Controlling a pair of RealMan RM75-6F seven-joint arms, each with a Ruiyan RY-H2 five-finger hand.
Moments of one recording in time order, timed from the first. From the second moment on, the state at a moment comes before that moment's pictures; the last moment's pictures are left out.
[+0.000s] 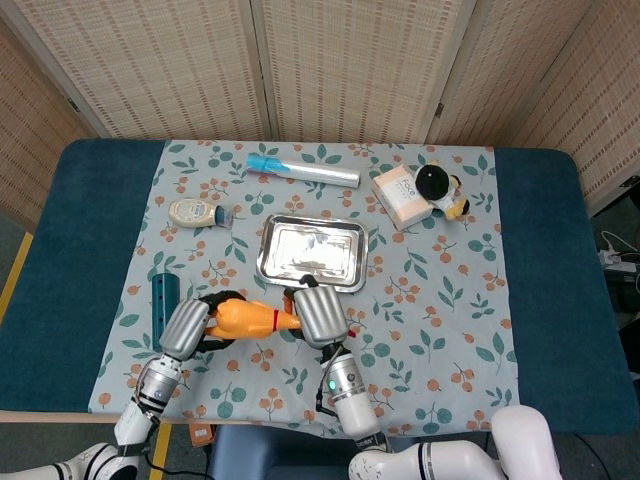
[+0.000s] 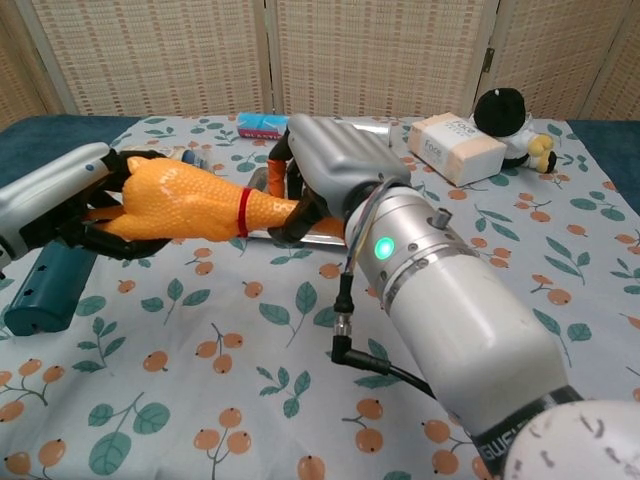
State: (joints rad) left arm -0.47 -1.62 -0.11 -1.46 1.51 1.27 -0.13; right arm 0.78 -2.10 0.35 -1.54 -1.04 1.33 -0.76
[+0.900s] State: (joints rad) left arm -0.50 -1.59 -0.06 -1.51 1.52 1.19 -0.11; right arm 0.76 -2.05 0.34 -1.61 -1.02 1.33 -0.81
